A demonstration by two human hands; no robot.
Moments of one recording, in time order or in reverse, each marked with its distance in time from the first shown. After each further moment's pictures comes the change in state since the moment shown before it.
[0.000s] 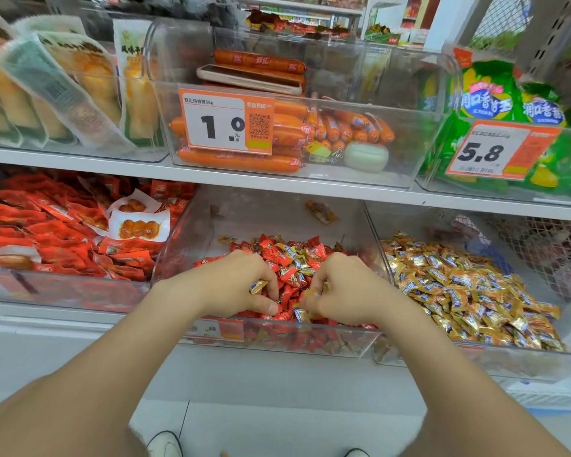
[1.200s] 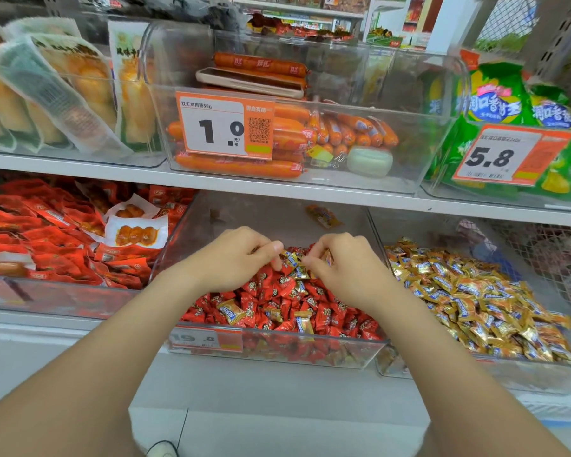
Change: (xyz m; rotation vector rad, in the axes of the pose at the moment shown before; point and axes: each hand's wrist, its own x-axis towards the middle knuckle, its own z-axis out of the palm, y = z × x) left_hand 0.017 0.005 -0.023 -0.214 0.273 -0.072; right_hand 0.021 0.000 -0.012 0.080 0.298 -0.045
